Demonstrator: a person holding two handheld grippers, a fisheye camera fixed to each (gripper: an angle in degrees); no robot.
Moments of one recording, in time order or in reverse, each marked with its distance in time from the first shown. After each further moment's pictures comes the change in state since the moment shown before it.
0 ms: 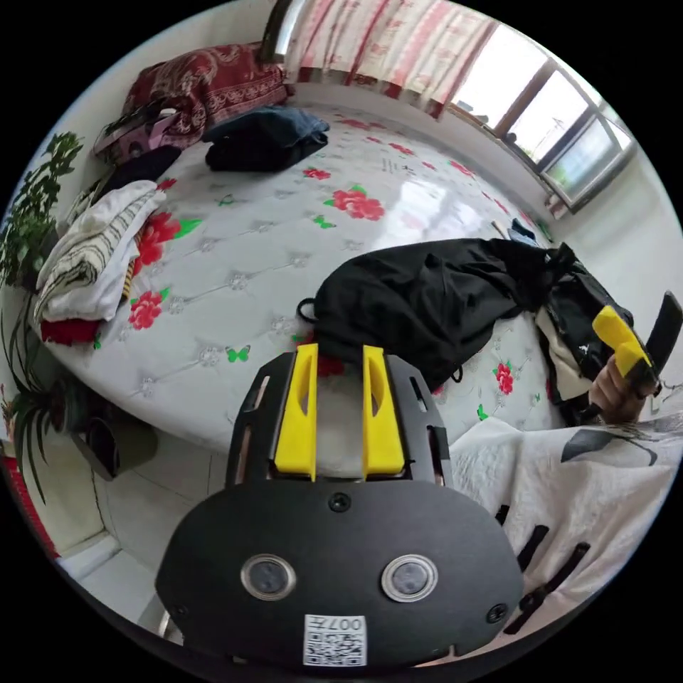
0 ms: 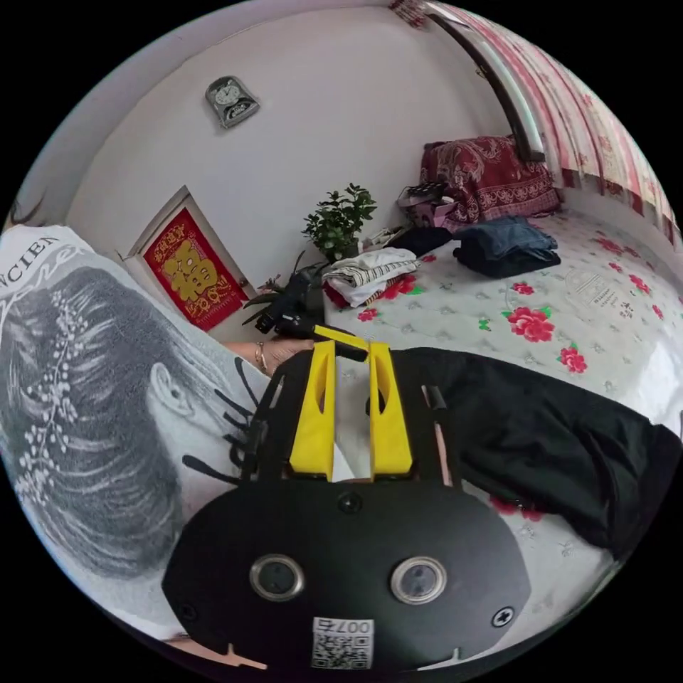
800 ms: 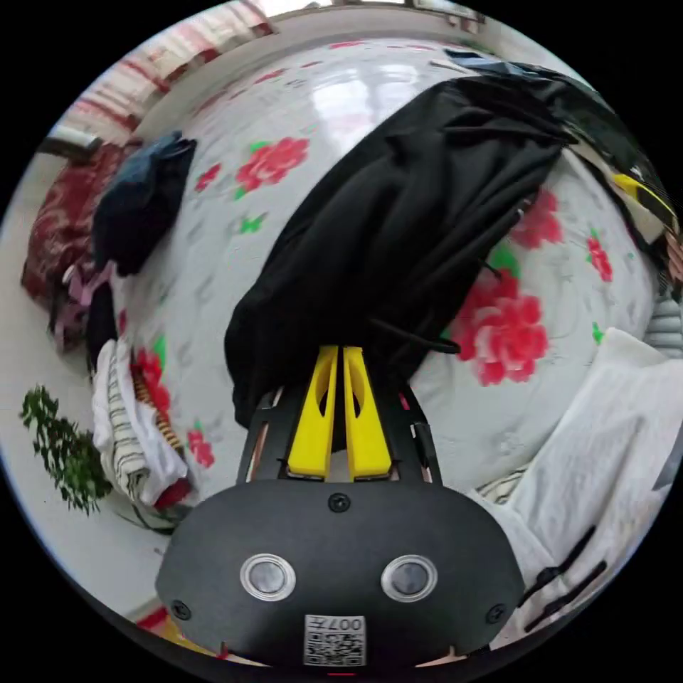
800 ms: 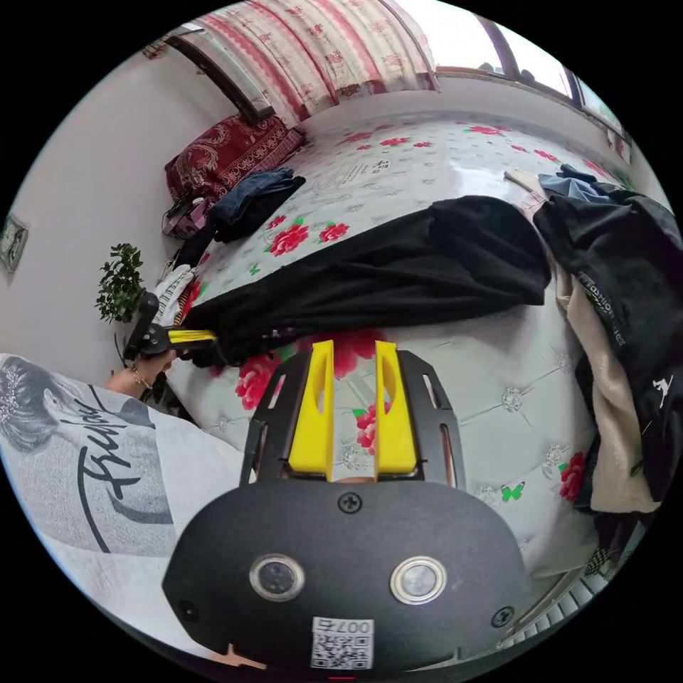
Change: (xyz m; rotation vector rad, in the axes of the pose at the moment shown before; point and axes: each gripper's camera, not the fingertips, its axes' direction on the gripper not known) left arm 0.124 -0.136 0.078 -0.307 -0.415 0.559; right arm 0.184 0.085 -0.068 -0.044 0.557 0.668
